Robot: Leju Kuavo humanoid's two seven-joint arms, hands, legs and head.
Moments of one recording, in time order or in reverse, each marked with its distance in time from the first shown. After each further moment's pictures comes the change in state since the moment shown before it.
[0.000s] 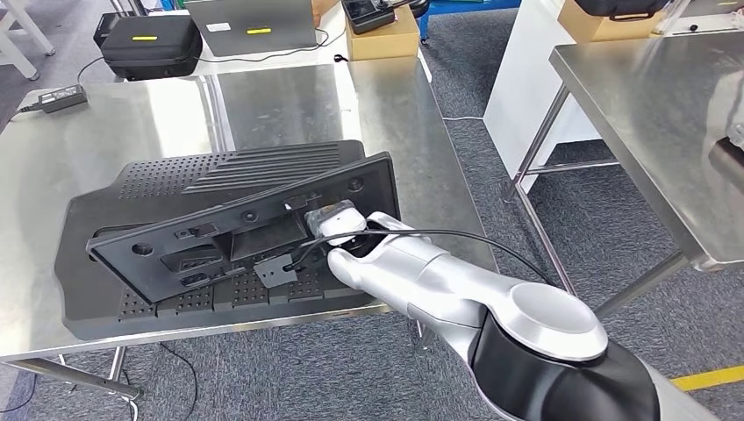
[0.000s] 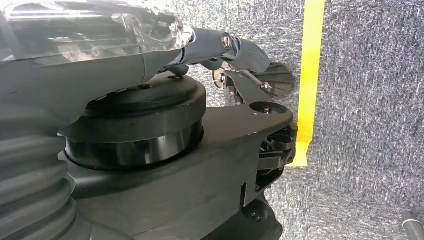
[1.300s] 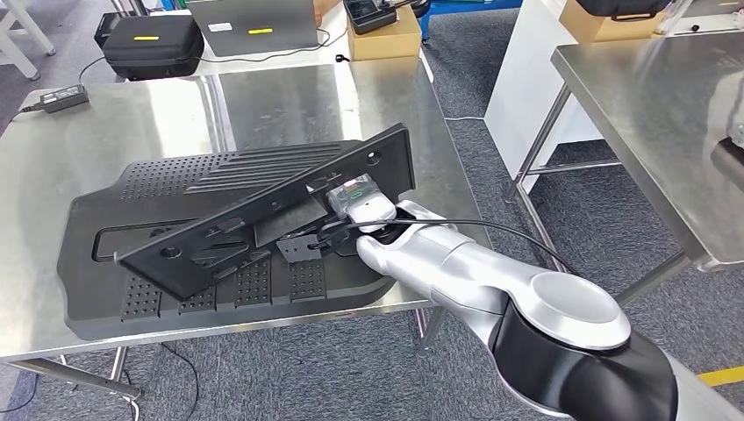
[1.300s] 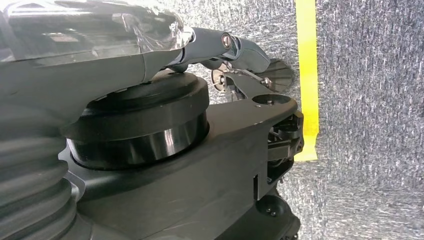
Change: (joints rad) left arm -0.005 0.000 -0.072 0.011 -0.051 -0.063 0.032; right arm -0.026 -0.084 0.035 0.005 0.034 -0.215 -0.050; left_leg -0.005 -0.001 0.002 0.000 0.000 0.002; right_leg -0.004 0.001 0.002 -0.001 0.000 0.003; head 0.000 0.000
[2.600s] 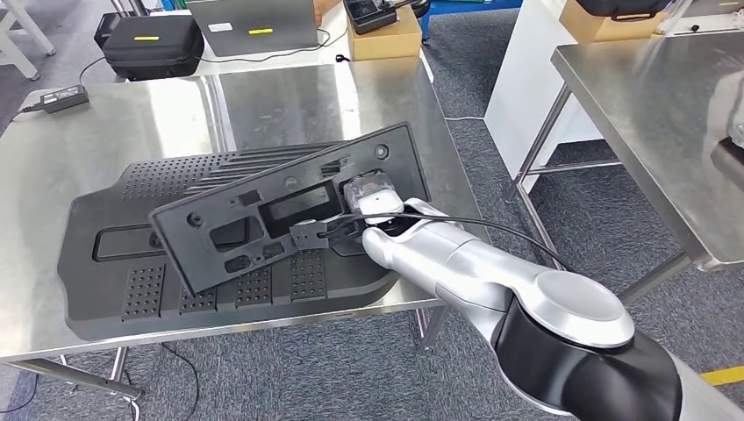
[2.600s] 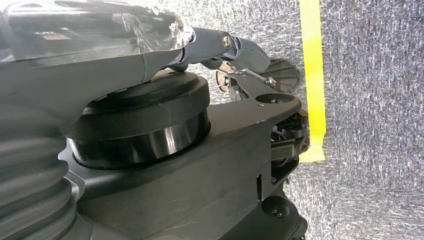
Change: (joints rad) left arm -0.010 -0.006 -0.011 0.003 0.004 0.002 0.040; right arm -0.001 -0.013 -0.027 0.018 -0.103 0.065 0.133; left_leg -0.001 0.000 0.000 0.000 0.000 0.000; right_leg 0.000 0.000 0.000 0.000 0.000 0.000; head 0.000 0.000
